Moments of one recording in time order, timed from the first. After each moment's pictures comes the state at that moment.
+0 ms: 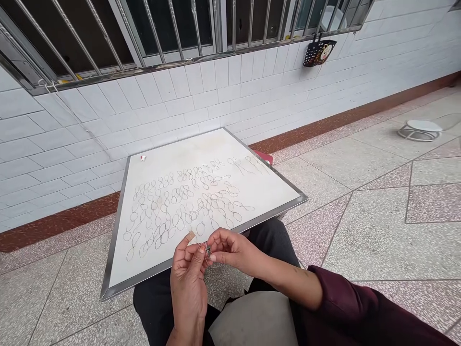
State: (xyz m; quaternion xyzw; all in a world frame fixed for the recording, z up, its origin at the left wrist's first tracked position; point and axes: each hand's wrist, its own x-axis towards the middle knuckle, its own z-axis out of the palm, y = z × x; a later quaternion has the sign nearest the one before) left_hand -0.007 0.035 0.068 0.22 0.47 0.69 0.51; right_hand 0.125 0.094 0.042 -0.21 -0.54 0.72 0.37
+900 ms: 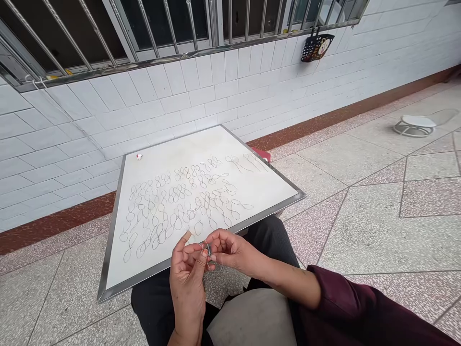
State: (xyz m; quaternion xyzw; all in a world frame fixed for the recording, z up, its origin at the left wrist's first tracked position) left_hand -0.008 0.034 0.054 0.31 0.56 0.63 0.44; right_hand 0.129 0.092 0.032 -0.20 -0.50 0.75 0.38
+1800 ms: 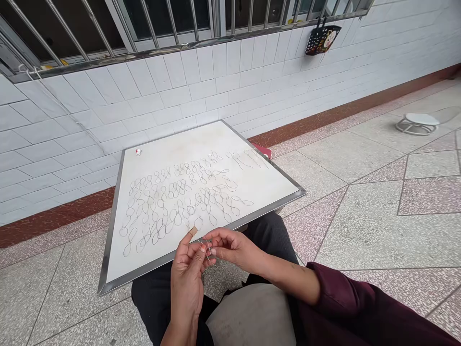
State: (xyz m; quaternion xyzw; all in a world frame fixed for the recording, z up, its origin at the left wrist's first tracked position) left_hand -0.014 0.035 0.057 0.27 0.51 0.60 0.55; right_hand 0.128 0.093 0.022 -0.21 -0.50 0.75 0.39
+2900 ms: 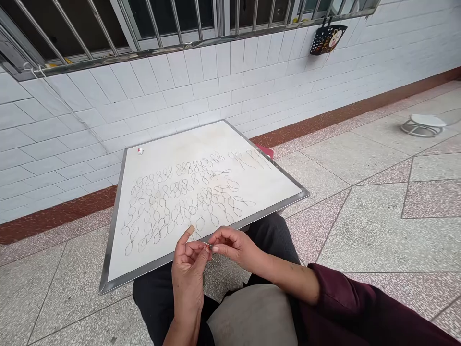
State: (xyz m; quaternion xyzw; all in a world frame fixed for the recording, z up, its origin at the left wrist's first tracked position) left_hand -0.016 0.039 0.050 0.30 0.53 0.63 0.48; right_hand 0.126 0.098 0.025 -0.25 -0.58 0.66 0.41
